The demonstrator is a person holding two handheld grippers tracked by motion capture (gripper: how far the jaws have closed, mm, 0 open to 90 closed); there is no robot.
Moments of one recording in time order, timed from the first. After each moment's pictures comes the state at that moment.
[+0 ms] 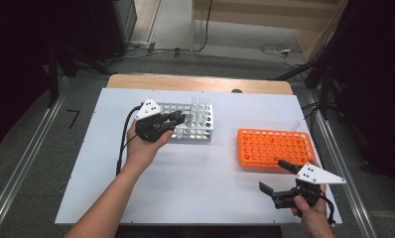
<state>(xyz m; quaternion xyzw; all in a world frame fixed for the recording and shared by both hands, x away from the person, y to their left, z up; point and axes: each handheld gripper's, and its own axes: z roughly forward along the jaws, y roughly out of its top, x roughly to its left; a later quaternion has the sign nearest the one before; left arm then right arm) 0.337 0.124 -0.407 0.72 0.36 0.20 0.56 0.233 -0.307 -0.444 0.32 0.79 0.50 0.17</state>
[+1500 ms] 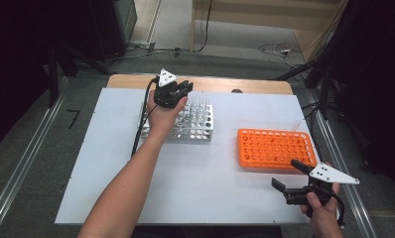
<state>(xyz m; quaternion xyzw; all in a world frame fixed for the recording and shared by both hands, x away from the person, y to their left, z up) 0.438 0.093 -0.407 0.67 0.43 0.26 0.54 0.241 -0.340 -0.453 0.36 0.77 0.50 0.18</state>
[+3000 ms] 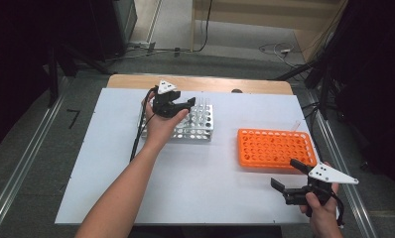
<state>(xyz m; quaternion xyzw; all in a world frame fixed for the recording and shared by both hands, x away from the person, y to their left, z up) 0.415 0.099 -0.423 0.69 0.45 0.22 0.51 0.240 -0.337 -0.452 0.35 0.77 0.50 0.18</state>
